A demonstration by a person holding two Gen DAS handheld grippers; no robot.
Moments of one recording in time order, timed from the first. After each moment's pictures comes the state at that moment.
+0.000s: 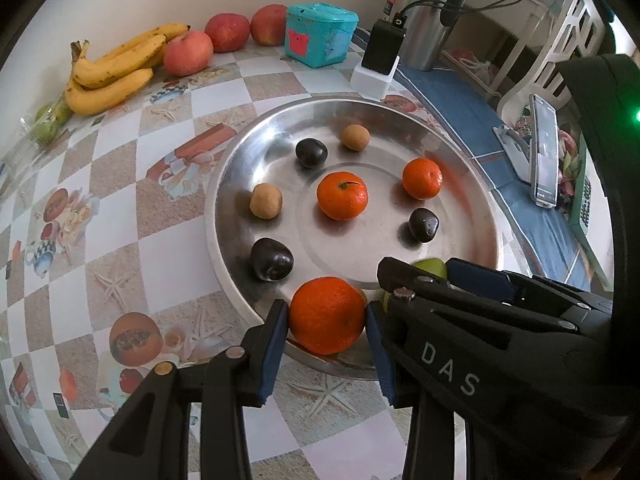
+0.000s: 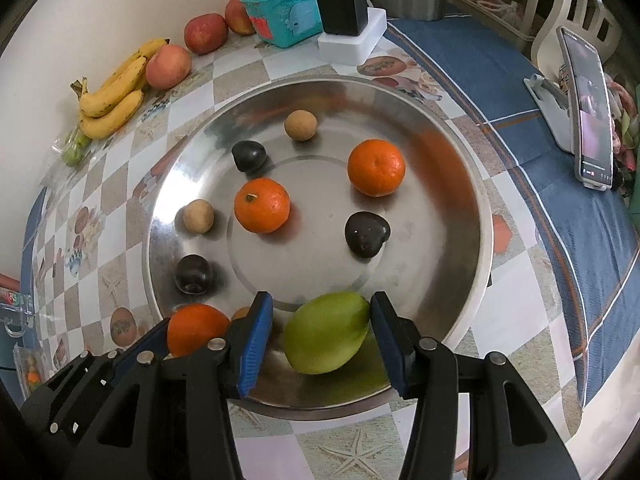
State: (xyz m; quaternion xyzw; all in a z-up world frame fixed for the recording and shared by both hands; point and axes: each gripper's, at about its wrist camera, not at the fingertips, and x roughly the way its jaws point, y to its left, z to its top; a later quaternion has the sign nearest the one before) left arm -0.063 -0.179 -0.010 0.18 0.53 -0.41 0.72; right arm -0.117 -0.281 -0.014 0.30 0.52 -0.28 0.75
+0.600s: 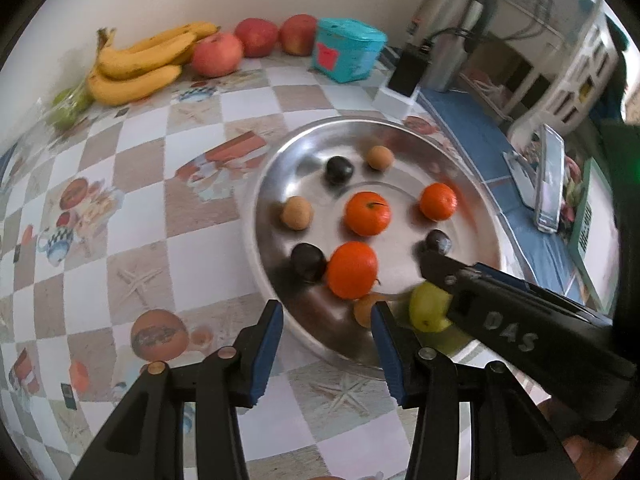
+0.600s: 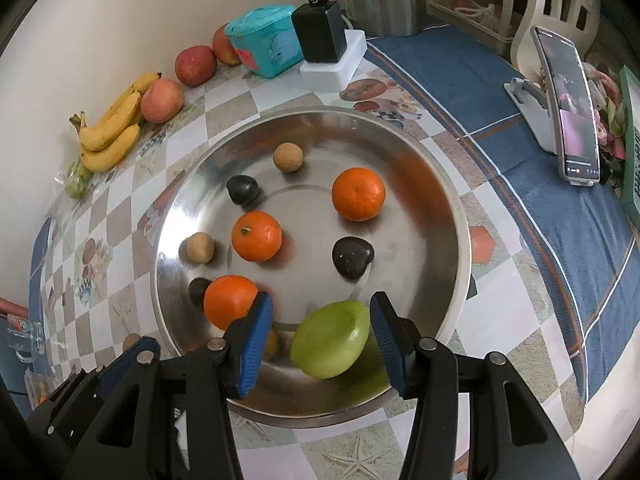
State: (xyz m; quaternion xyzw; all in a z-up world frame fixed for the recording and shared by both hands) left arm -0.042 -0.160 0.002 0.14 0.54 -0.38 0.73; right arm -0.123 -0.291 -0.002 0.32 0.48 -0.31 0.76
